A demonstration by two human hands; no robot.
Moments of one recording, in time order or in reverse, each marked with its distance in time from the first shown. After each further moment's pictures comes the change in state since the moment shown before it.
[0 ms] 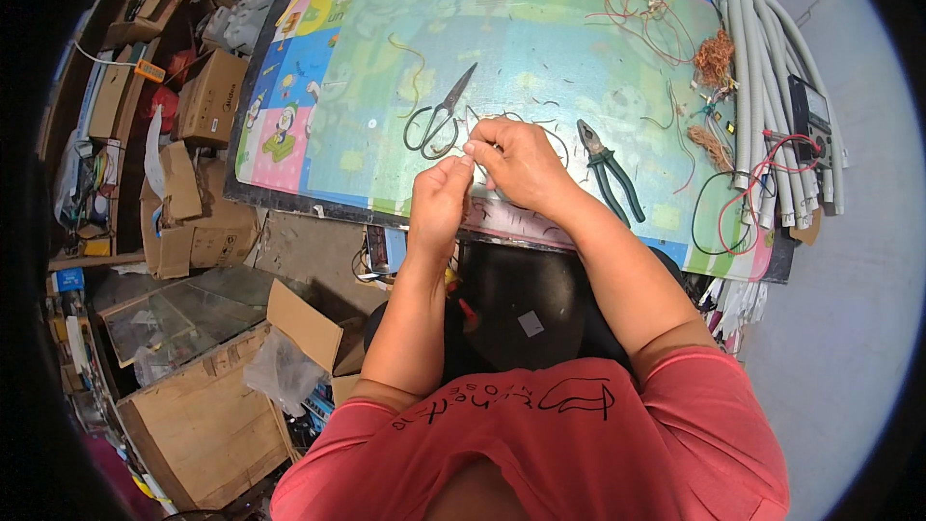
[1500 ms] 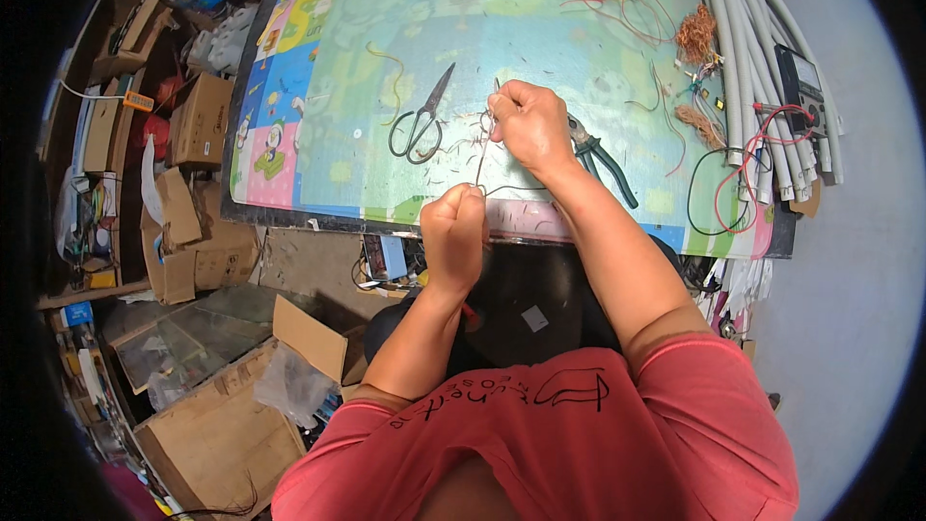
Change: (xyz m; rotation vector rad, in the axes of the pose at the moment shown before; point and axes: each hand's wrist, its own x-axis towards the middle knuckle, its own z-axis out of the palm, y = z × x) left_hand -0.034 -0.004 0.035 0.184 0.047 0.200; right_hand 0.018 0.029 -0.025 0.087 0.436 0.039
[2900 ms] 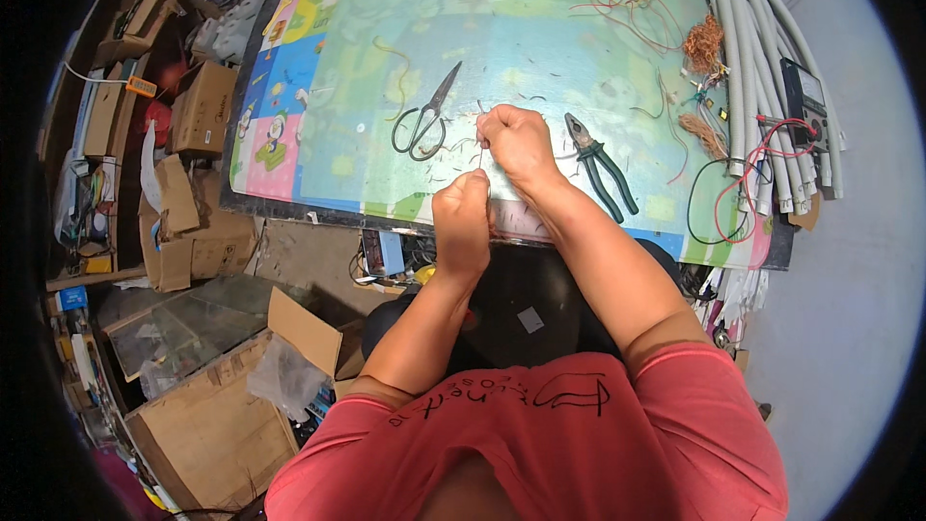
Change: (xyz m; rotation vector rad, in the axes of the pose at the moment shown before) left_hand 0.013 -0.027 0.010 -0.286 0.044 -0.127; right_hand -0.011 0.007 0.022 0.267 -0.086 0.285
